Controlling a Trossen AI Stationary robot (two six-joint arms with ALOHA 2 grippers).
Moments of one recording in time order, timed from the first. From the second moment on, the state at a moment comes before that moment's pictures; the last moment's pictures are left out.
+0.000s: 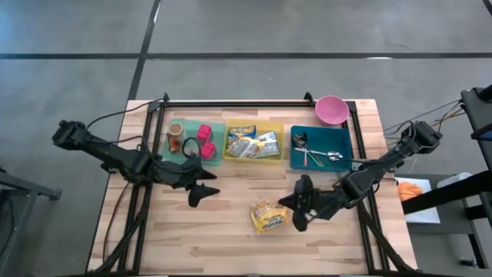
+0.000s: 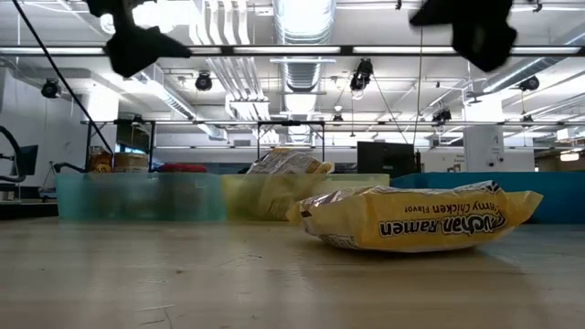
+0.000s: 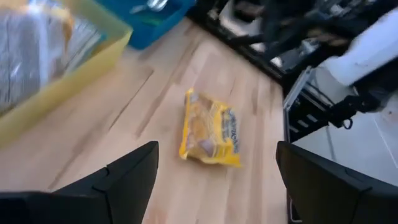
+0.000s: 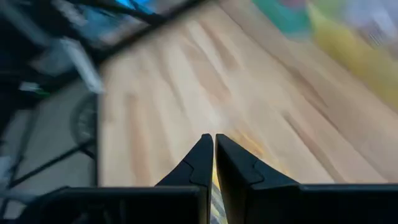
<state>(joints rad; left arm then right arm) -0.35 1.03 0.71 -0.19 -0.27 -0.77 0.59 1.33 0.83 -0.11 0.55 0.87</state>
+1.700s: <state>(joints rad) -0.35 0.98 0.73 -0.19 -0.27 -0.54 0.64 1.69 0.85 -0.19 0.43 1.57</state>
